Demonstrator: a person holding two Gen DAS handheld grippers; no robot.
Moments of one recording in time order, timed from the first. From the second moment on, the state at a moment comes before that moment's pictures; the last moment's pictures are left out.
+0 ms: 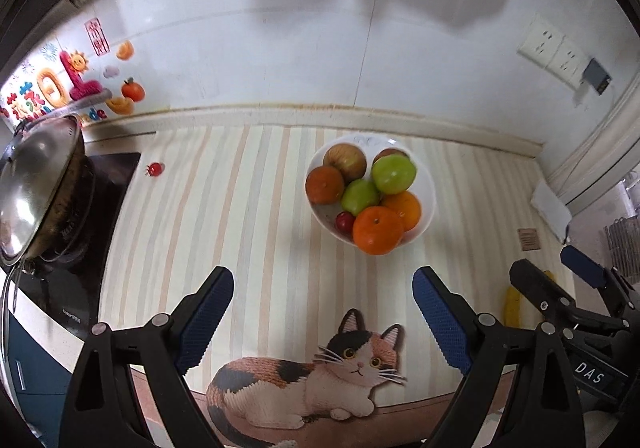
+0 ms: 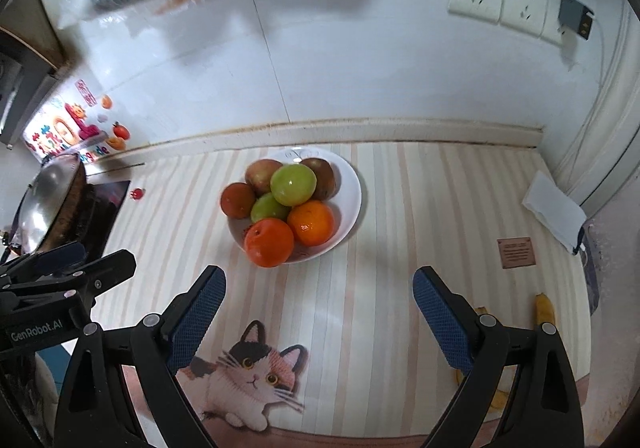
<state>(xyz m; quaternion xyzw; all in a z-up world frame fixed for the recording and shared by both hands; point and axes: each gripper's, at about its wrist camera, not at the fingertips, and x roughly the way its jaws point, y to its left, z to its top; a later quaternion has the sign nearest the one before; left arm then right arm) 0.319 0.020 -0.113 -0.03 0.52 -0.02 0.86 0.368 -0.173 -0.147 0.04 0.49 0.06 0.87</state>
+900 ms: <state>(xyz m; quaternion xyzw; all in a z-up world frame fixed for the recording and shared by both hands) 0.324 -0.098 -0.142 0.00 0.57 -0.09 0.81 0.334 -0.309 -0.171 0.17 0.51 0.01 0.85</state>
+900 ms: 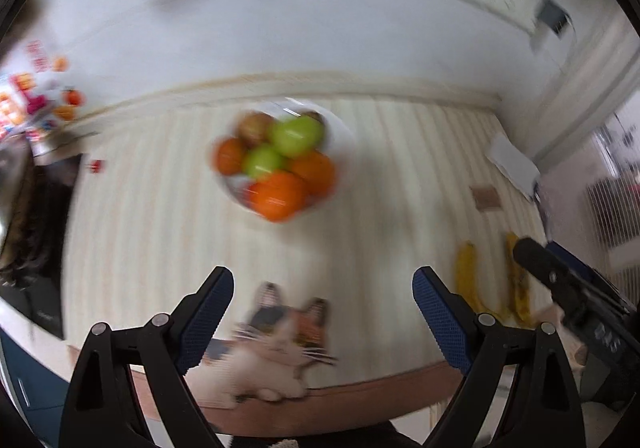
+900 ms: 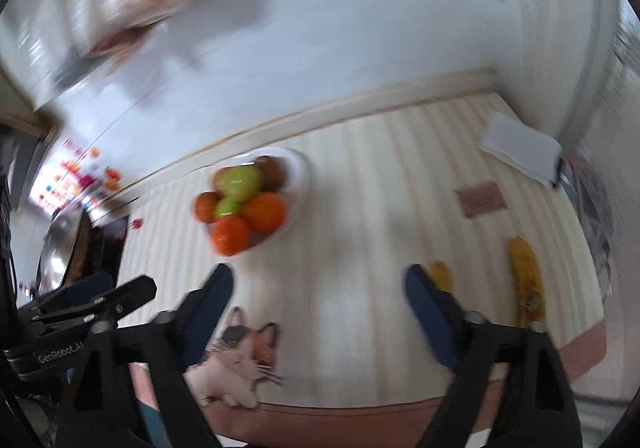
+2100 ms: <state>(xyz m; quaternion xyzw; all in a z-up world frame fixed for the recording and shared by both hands) 0.361 -0.240 -0.310 0.11 0.75 -0.13 0.64 0.320 -0.501 -0.339 0.26 0.63 -0.07 0.73</state>
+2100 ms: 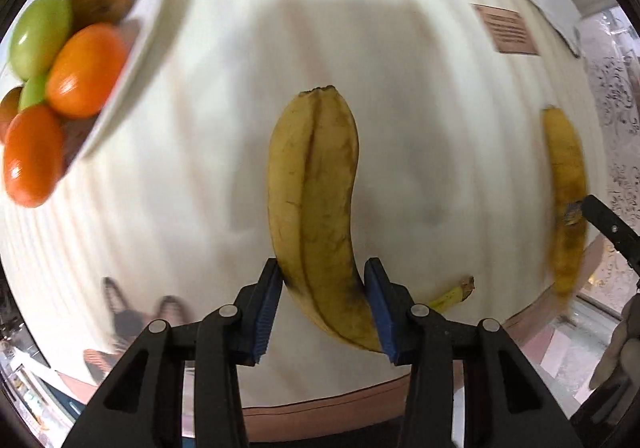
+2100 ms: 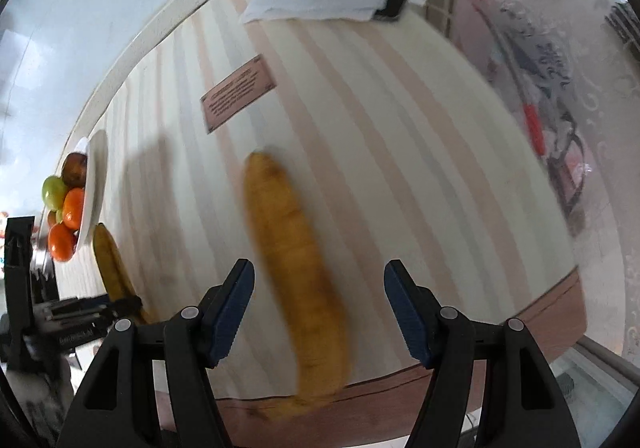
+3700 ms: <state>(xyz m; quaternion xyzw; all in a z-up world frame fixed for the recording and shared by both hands) 0.347 -0.170 -0.331 0.08 0.73 -0.10 0.67 0.327 -0.430 -0.354 0.14 0.64 -0.07 0.76</state>
